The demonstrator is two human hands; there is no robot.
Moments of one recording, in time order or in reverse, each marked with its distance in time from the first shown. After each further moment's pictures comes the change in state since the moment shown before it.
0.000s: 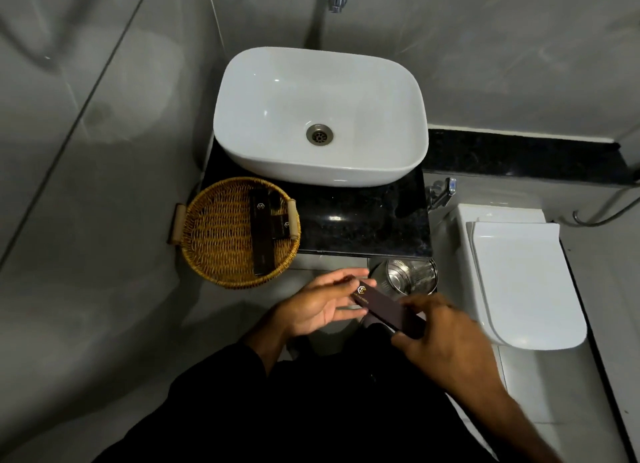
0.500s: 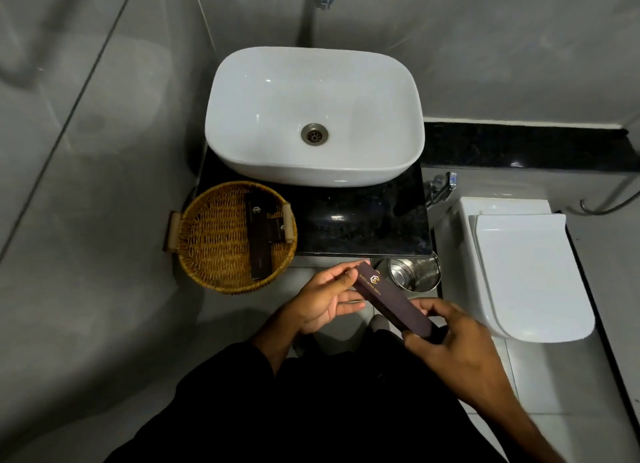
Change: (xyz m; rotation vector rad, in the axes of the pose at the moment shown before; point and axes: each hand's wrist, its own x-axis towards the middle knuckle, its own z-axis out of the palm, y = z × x) left_hand 0.014 0.000 0.015 0.040 0.128 0.066; right_hand 0.000 0.033 0.001 0.441 -0.054 0.072
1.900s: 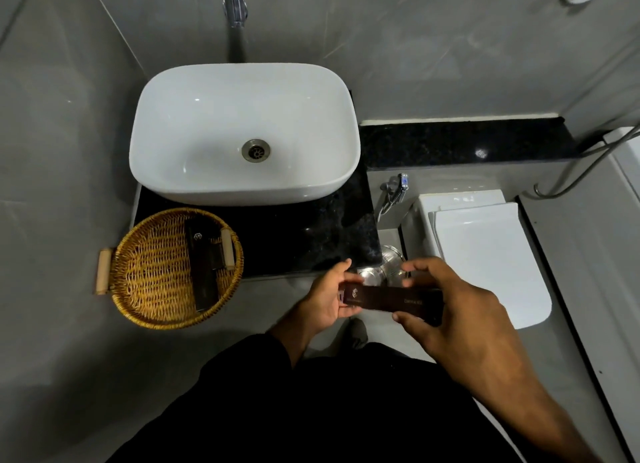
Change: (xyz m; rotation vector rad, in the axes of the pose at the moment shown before) left_hand 0.098 -0.015 0.082 0.134 0.349 -0.341; right_hand 0.003 -0.034 -0.108 -0.203 0.119 -0.179
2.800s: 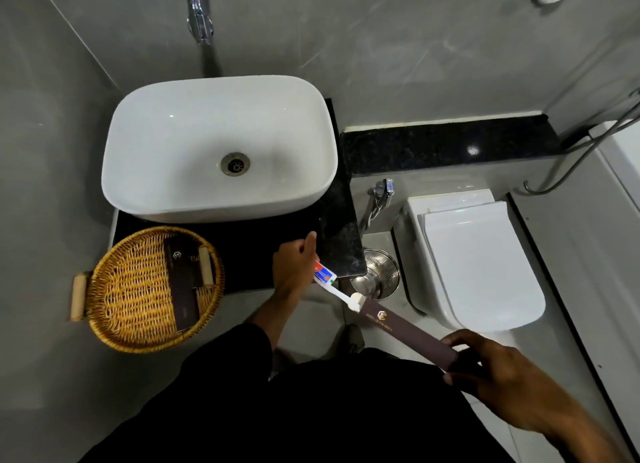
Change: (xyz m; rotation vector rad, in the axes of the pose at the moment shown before) left_hand 0.020 0.059 0.001 0.703 0.645 0.701; right_hand -0.008 0.126 -0.008 0.022 -0.495 0.302
